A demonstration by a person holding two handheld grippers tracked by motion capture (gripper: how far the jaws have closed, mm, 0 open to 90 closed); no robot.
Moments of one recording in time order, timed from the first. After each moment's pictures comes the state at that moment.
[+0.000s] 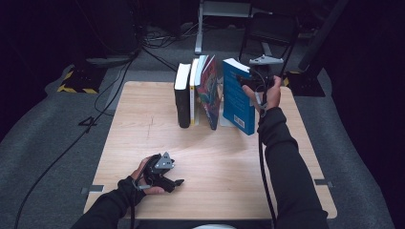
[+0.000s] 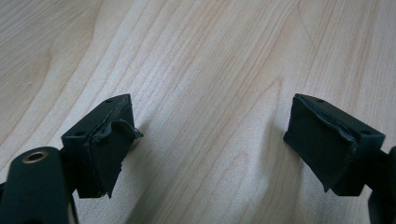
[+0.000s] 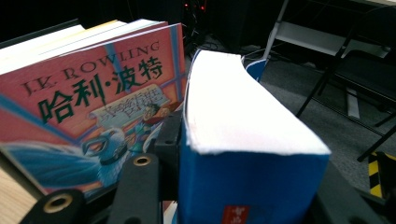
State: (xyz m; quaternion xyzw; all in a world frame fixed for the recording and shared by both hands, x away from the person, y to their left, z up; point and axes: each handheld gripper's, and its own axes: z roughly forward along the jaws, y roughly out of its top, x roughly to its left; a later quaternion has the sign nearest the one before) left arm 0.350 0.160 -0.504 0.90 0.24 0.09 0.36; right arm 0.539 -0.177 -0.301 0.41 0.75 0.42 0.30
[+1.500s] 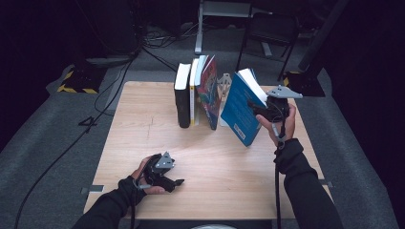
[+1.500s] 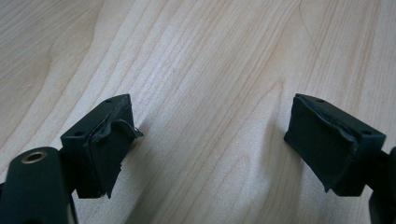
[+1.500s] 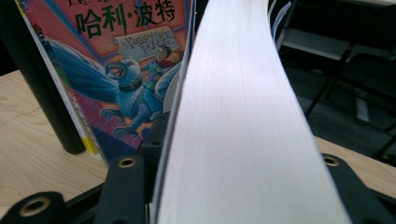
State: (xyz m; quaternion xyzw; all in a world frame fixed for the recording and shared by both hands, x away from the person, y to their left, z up) left arm 0.352 0.159 -0.505 0.90 0.24 0.08 0.36; right arm 0.474 -0.224 -0.350 0.39 0.74 0.46 0.30
